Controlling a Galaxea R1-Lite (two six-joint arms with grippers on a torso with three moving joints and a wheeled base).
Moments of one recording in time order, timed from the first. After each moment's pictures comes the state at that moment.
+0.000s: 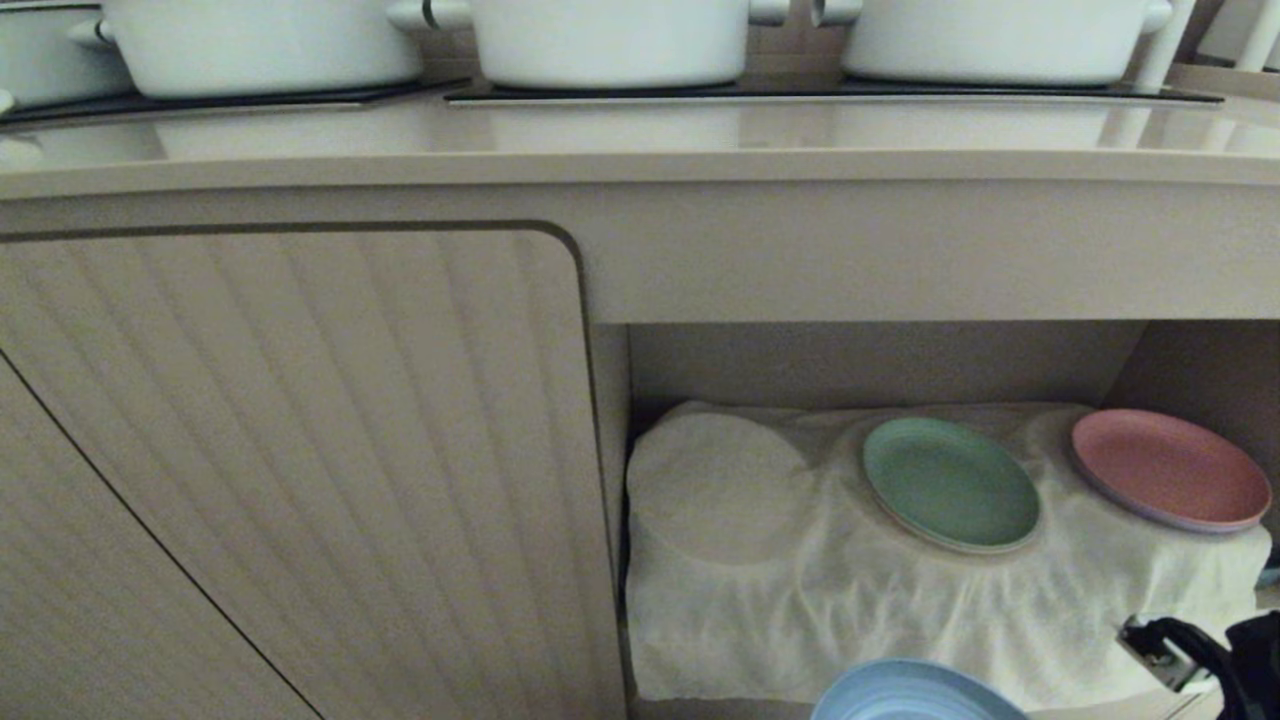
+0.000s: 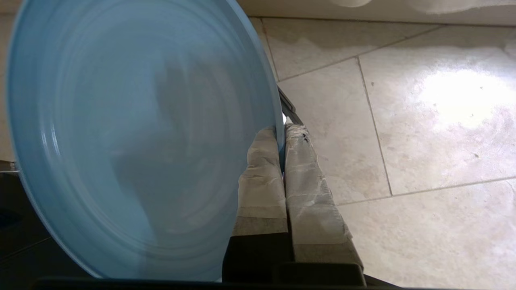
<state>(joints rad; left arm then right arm) 0.00 0.00 0.00 0.00 0.03 -0.11 0.22 1.35 -0.08 -0.30 0.19 0.24</state>
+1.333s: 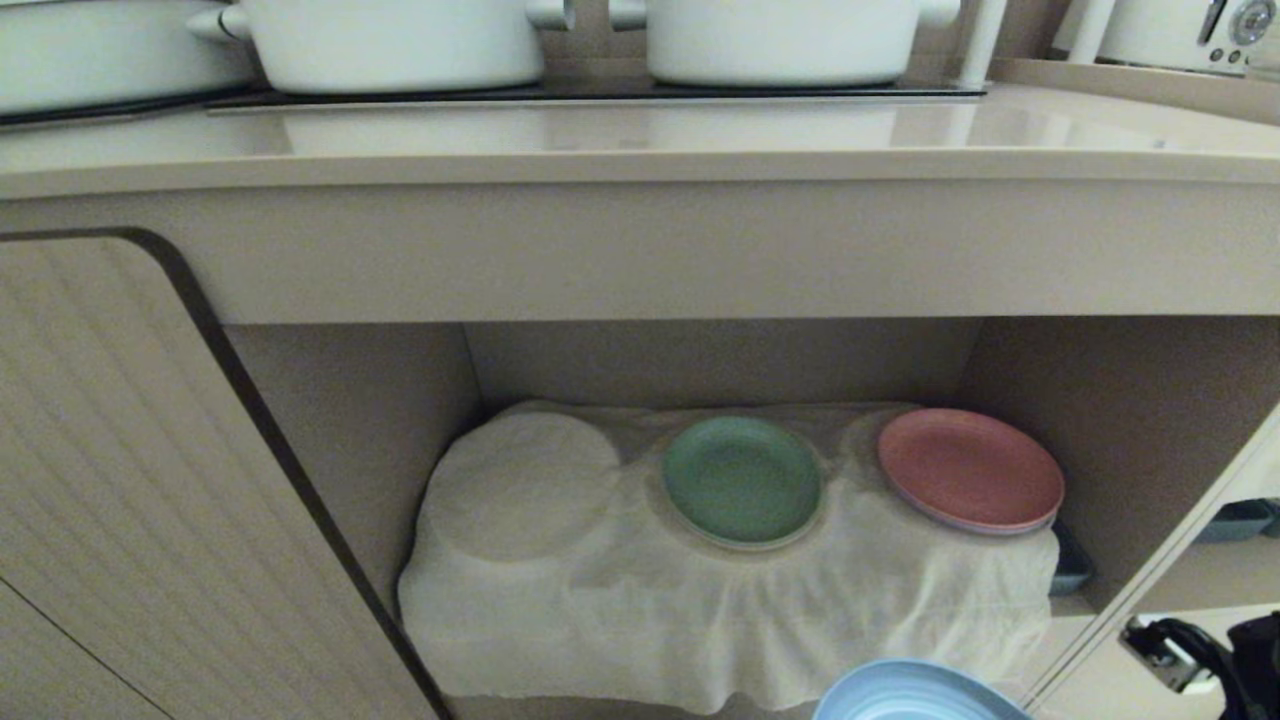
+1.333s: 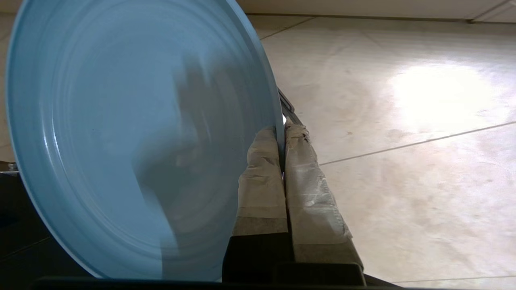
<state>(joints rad) 0.00 0.00 0.00 0.00 0.03 -0.11 0.22 1.35 -0.08 -0.30 0.19 0.24</state>
